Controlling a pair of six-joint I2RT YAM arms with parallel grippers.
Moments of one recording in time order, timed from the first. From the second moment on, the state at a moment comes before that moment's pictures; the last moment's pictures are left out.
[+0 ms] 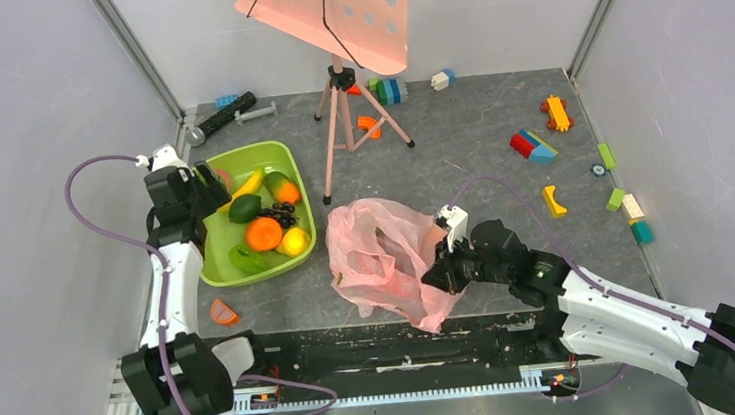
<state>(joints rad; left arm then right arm) 0.25 1.10 0.83 -0.23 0.02 -0.21 0.86 0.81 0.44 -0.17 -0.23 0.40</state>
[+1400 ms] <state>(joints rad) 0.24 1.29 0.86 -0.32 -0.10 -0.12 0.86 0.81 0.41 -0.13 -0.23 0.40</state>
